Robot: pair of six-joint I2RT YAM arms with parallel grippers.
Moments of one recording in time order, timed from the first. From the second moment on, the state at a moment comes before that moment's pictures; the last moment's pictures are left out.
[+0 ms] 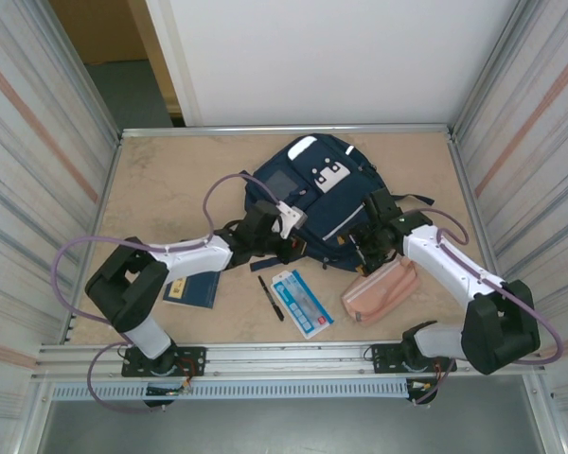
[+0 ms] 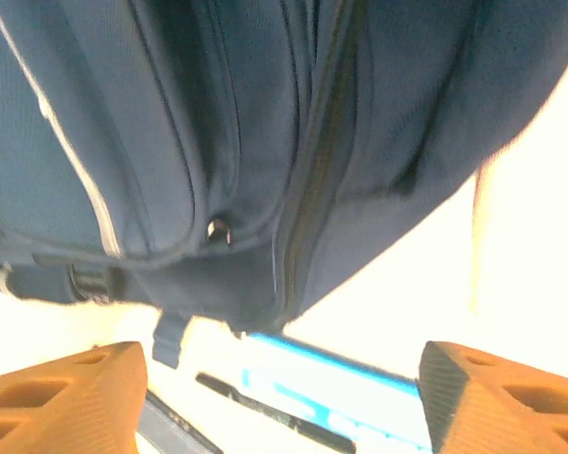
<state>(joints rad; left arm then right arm) -0.79 1.64 0.89 0.07 0.32 -0.21 0.42 1.28 0.90 -0.82 -0.24 1.39</state>
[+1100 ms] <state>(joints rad) -0.86 1.82 0.92 0.19 0.41 -0.20 0.44 1.40 0.86 -0.67 -0.21 1.49</state>
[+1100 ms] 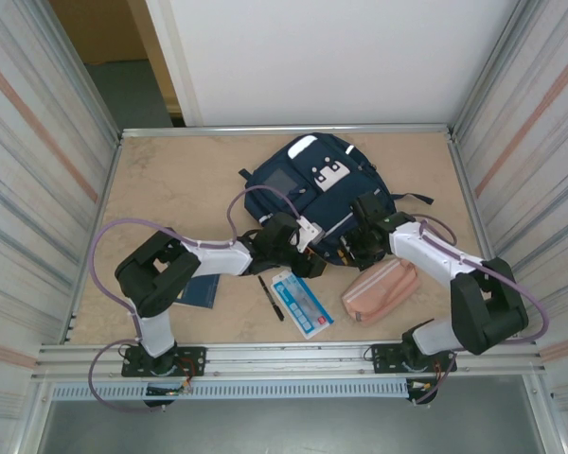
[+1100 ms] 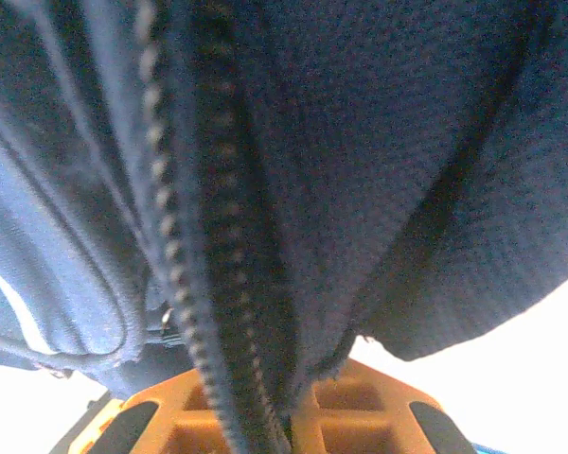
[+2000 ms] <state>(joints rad) -0.90 1.82 0.96 0.17 0.29 -0.04 0.50 1.30 0.87 -0.72 -0.20 1.49</state>
